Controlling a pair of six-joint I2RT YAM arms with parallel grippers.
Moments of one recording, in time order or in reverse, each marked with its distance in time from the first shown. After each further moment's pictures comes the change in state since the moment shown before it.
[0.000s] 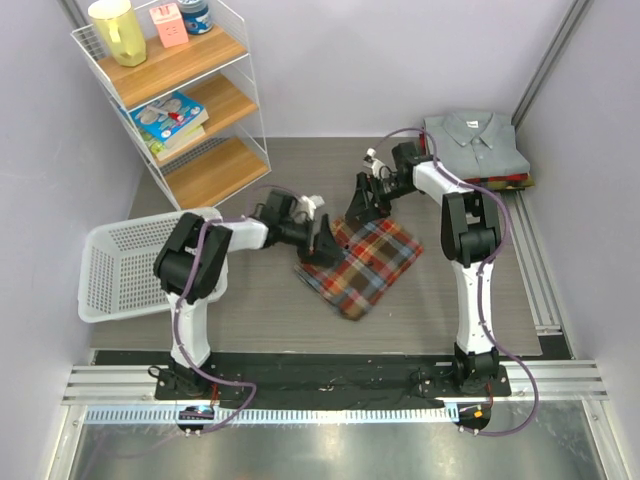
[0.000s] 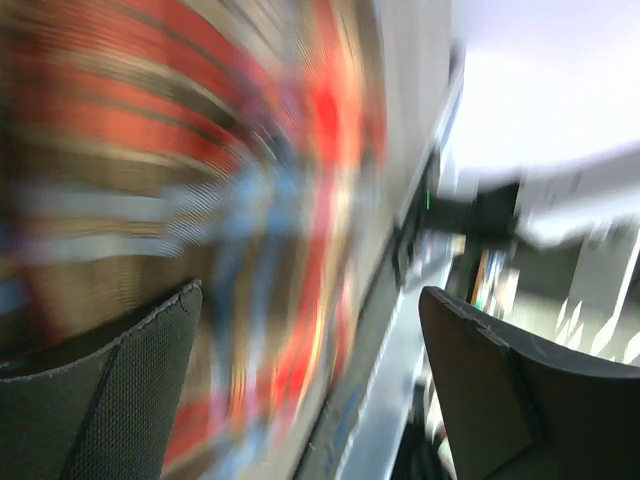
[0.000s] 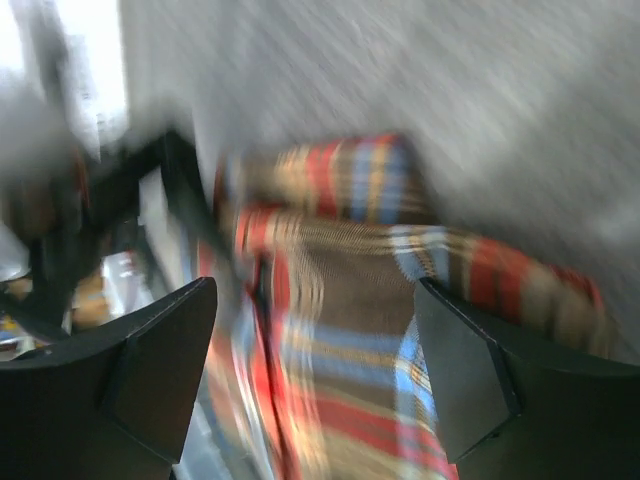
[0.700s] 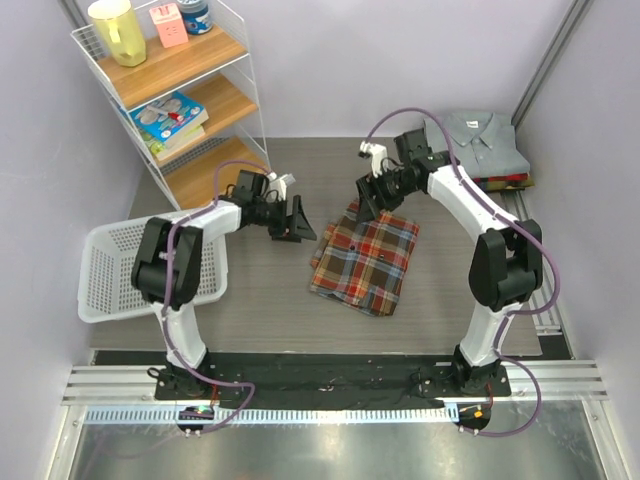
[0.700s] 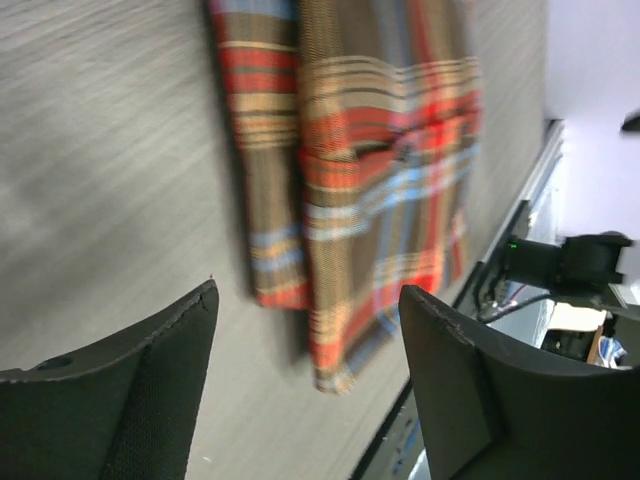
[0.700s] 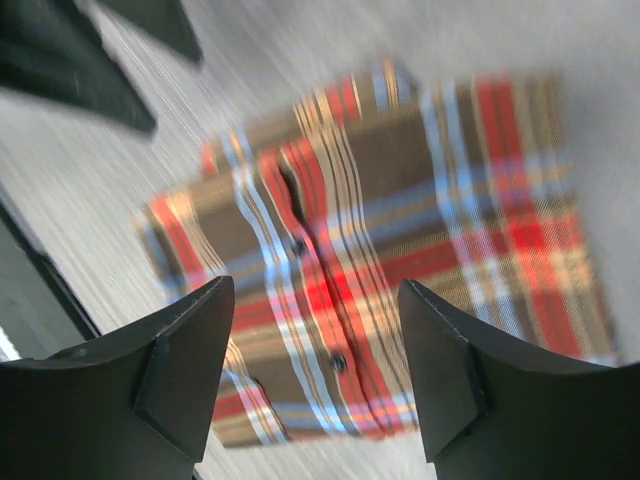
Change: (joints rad) left arm 0.114 -0.184 0.042 -0.309 -0.179 0.269; right arm 0.120 -0.481 -0.187 -0.034 0.347 -0.264
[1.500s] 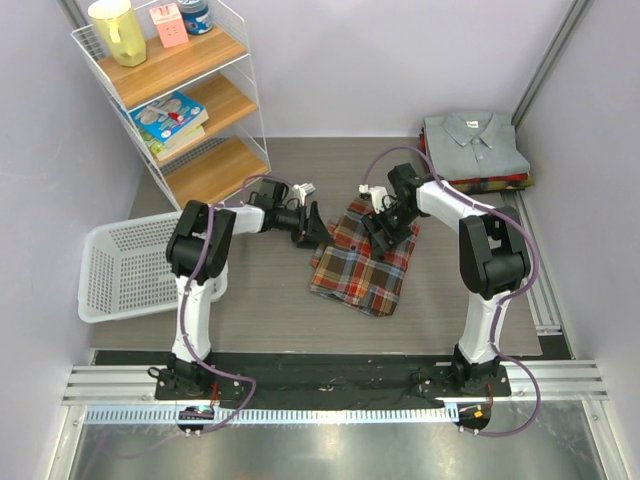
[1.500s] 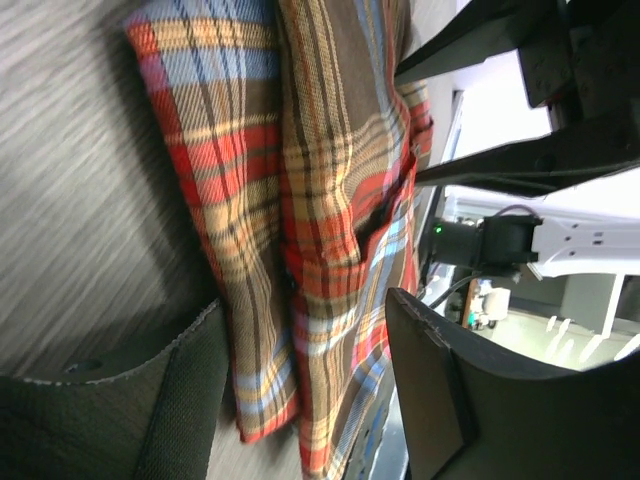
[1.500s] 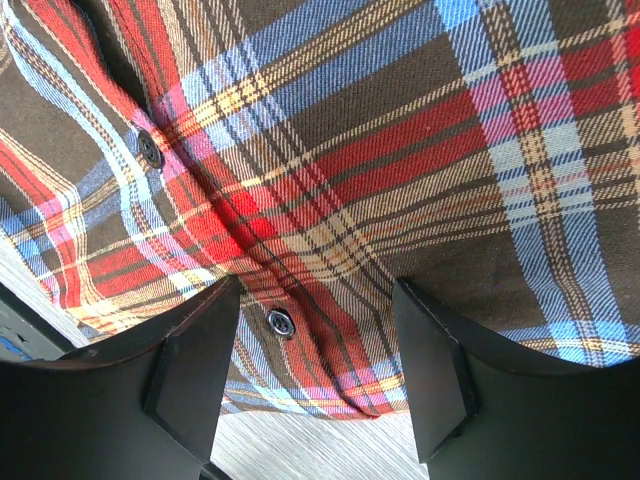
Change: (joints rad) left arm -0.067 0.348 0.133 0.230 0.240 -0.175; right arm 0.000 0.101 -0.219 -0.047 0.177 -0.070
